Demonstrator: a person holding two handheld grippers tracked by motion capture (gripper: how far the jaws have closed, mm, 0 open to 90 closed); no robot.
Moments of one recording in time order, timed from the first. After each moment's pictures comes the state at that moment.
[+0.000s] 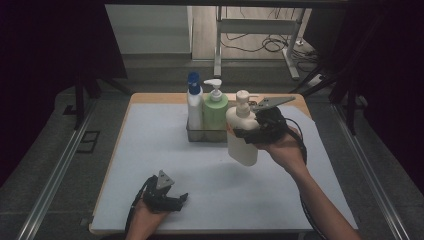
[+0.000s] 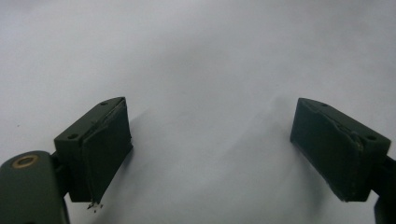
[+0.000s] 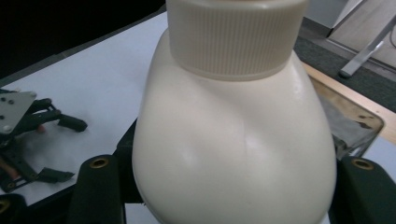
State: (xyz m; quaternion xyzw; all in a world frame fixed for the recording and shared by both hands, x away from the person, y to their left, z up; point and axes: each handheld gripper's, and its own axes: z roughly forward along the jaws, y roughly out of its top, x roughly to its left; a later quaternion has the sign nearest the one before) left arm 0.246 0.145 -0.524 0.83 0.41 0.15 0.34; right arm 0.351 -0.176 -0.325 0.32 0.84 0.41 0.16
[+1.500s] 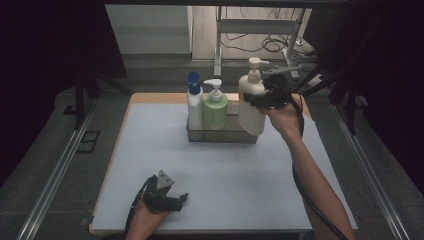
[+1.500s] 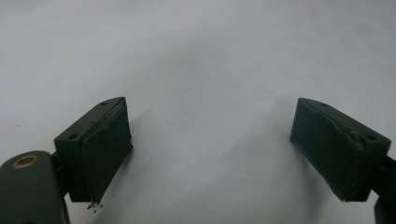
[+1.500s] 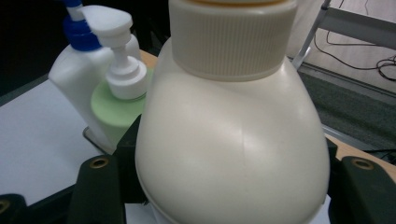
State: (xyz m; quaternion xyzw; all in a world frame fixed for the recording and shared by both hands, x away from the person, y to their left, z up) left arm 0.246 0.145 -0.524 0.83 0.41 0.15 0.34; right arm 0.435 -0.194 -0.306 0.40 0.78 0.42 0.22
